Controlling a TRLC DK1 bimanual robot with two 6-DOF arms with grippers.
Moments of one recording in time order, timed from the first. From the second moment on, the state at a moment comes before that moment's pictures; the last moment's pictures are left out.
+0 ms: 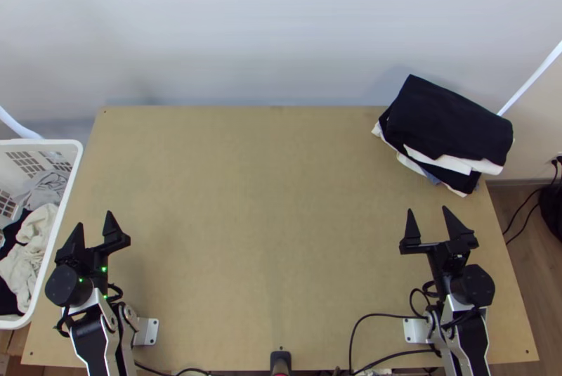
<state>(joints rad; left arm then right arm) 0.45 0.01 0.09 -0.14 0.12 -0.18 0.08 0.00 0.01 0.01 0.01 -0.03</state>
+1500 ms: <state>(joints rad) 0.59 0.01 0.09 -0.14 0.07 -0.02 0.08 0.00 0.01 0.01 0.01 -0.03</state>
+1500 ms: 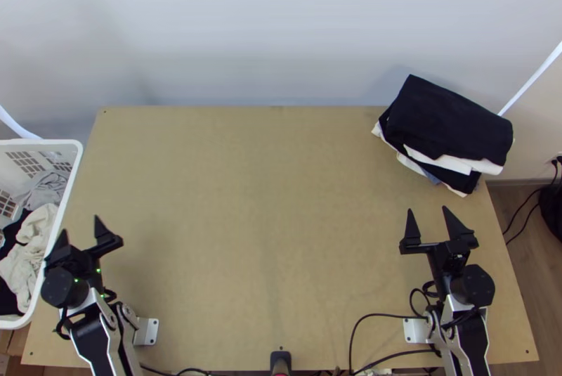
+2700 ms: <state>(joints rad) 1.17 1.68 1.35 -0.71 0.23 0.11 0.08 0.00 0.01 0.01 0.01 -0.03</state>
